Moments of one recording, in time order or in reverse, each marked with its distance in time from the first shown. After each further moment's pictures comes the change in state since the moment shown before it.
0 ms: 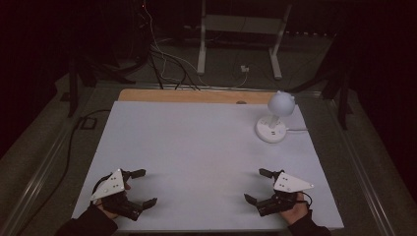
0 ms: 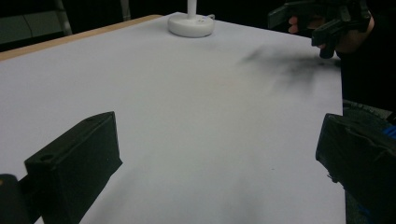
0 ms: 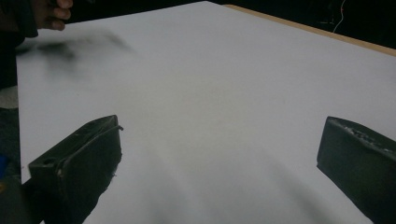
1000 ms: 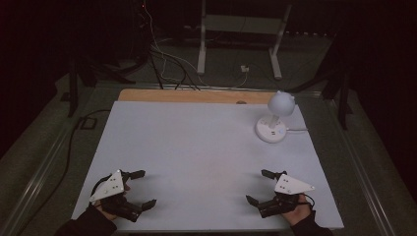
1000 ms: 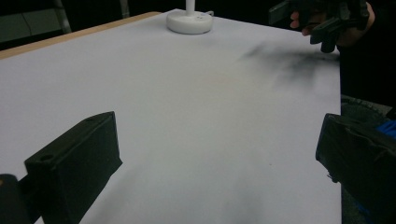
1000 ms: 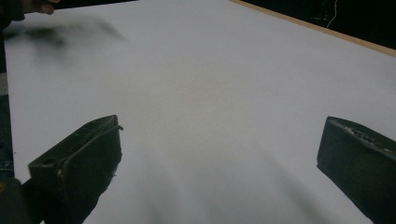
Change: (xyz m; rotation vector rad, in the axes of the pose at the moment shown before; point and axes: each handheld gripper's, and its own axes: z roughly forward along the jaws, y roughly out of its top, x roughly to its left) left arm -0.001 0.000 -0.002 0.019 0.006 0.002; right arm 0.002 -0.001 -0.005 0.033 -0.034 -0.034
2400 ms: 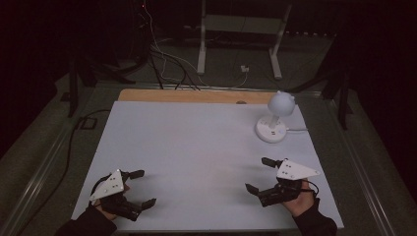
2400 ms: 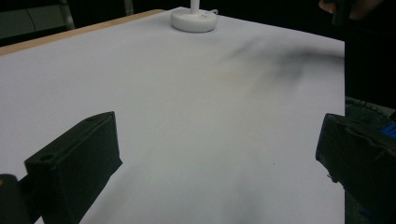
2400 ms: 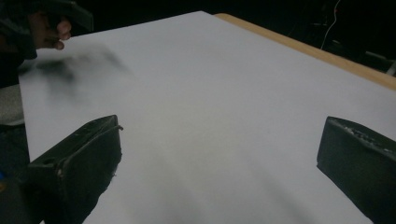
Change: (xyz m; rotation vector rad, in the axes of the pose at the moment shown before) left arm 0.001 0.000 0.000 0.003 0.008 -0.012; right arm -0.008 0.056 -0.008 -0.013 0.009 0.021
